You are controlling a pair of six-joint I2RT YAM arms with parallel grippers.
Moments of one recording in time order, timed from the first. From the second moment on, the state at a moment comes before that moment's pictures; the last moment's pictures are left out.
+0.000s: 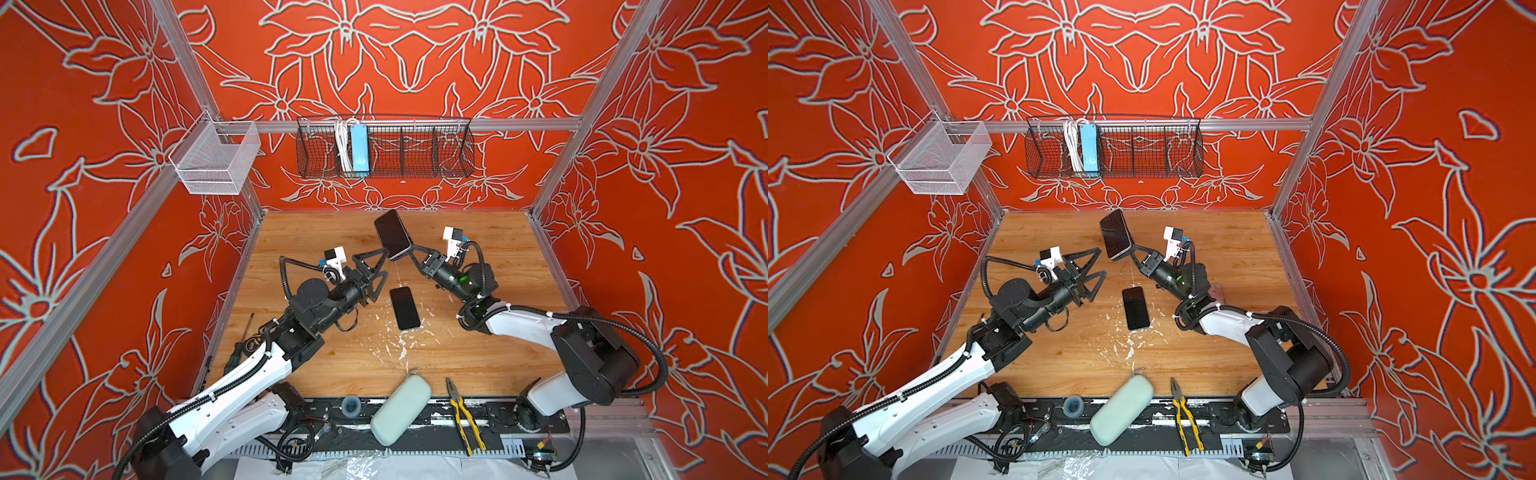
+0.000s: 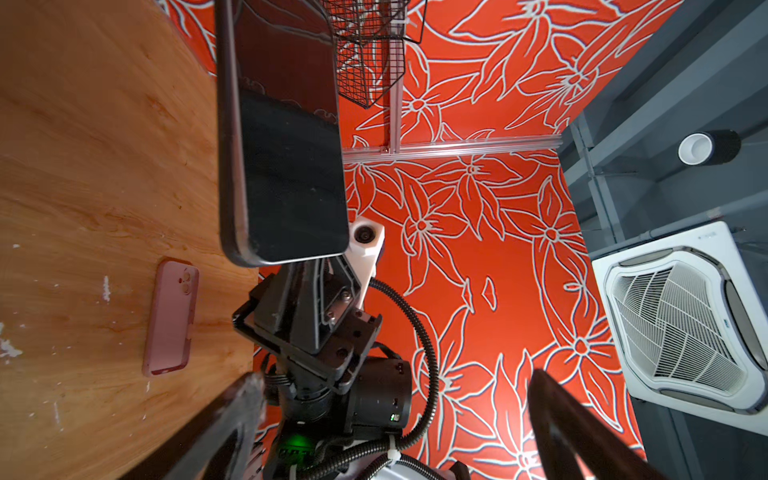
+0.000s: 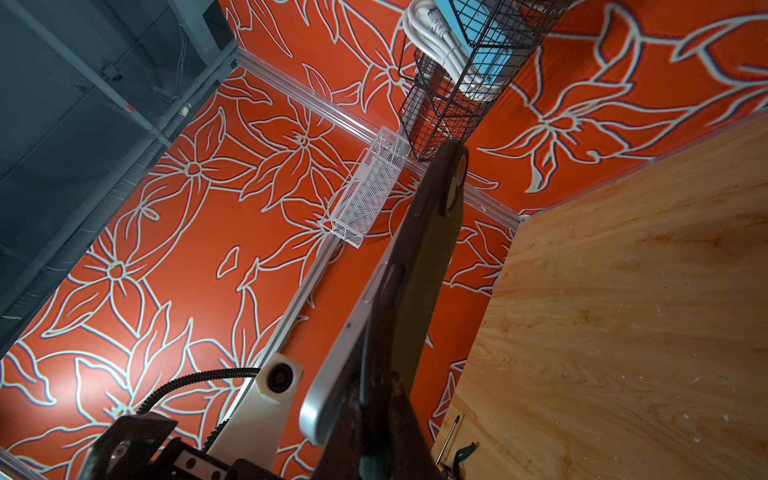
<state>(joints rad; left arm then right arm) -0.65 0.91 0.67 0.34 0.11 -1.50 0.61 1.53 0.70 1.13 -0.29 1.20</state>
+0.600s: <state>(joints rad) -0.70 0.99 0.69 0.42 0.04 -1.46 0.64 1.53 0.71 1.13 -0.22 1.17</state>
